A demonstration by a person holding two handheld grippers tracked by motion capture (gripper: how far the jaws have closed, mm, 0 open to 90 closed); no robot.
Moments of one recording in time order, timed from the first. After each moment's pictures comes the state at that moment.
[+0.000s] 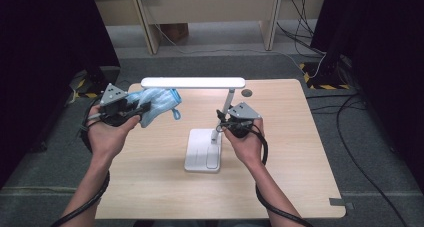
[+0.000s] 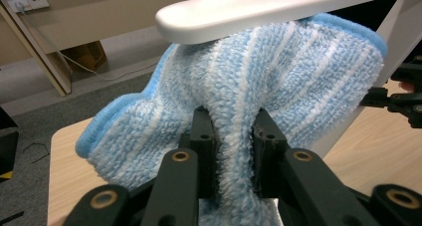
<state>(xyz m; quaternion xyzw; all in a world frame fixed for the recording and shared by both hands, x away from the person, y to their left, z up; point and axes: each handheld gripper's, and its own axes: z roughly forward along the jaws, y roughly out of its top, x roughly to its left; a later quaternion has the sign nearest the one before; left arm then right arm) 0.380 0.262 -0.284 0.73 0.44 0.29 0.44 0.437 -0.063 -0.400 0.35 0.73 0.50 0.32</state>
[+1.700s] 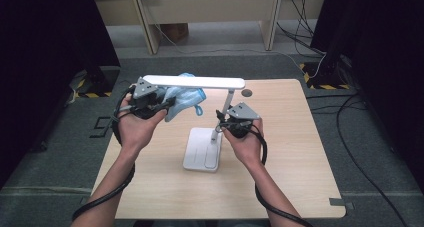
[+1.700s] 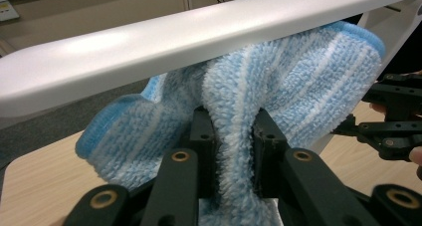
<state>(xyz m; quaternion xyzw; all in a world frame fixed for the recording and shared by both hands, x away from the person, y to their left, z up) 0.403 0.204 -0.287 0.74 0.42 0.28 0.45 0.436 -0.061 -0.401 0.35 0.73 0.50 0.32</state>
